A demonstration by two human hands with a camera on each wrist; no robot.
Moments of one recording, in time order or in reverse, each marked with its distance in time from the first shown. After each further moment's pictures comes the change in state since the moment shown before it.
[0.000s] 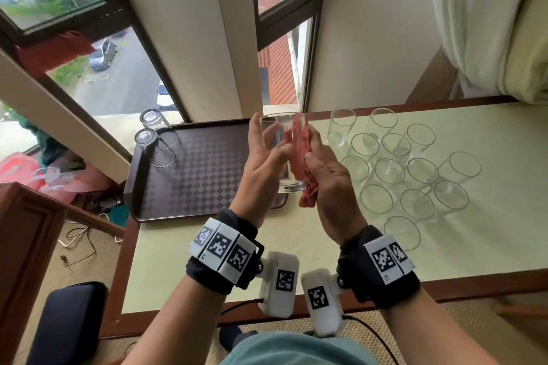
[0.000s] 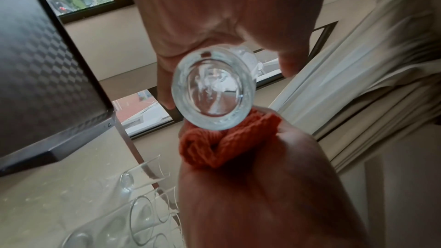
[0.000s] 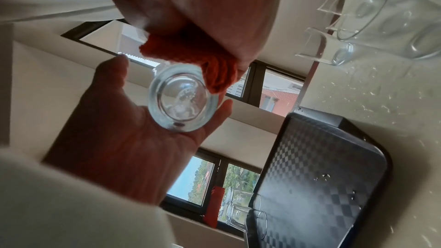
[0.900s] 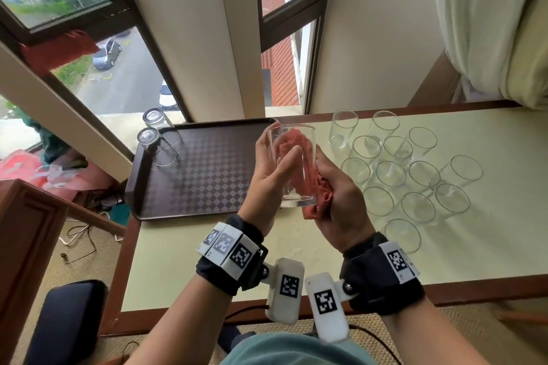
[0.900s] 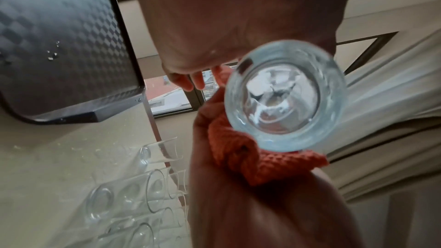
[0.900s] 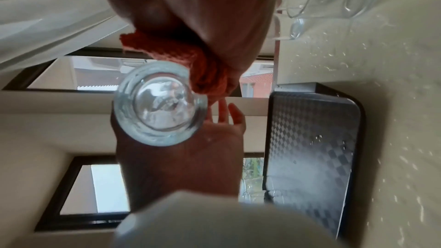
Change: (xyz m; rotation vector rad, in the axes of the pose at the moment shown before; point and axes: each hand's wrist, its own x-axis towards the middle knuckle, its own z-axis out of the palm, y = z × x) left_hand -0.008 -0.010 0.007 -0.092 -0.012 -0.024; right_hand -0.006 0.002 -0.004 0.369 -0.020 0.208
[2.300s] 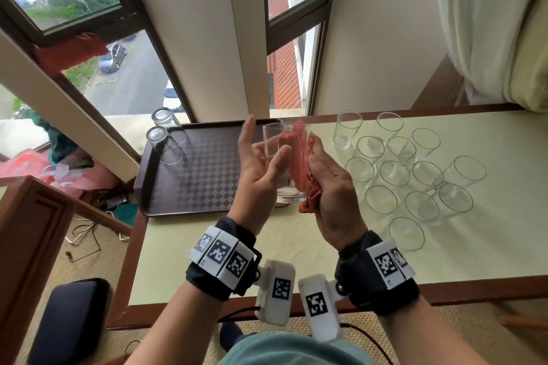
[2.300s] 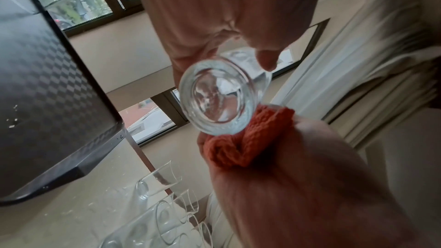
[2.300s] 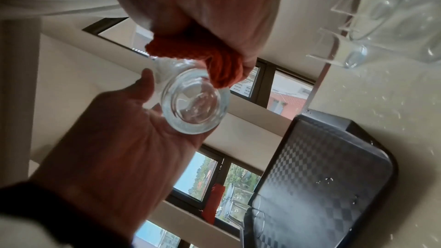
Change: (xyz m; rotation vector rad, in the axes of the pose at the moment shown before) left_hand -0.017 0.018 -0.014 0.096 0.041 0.131; right_hand -0.006 0.005 0.018 -0.164 0.031 -0.146
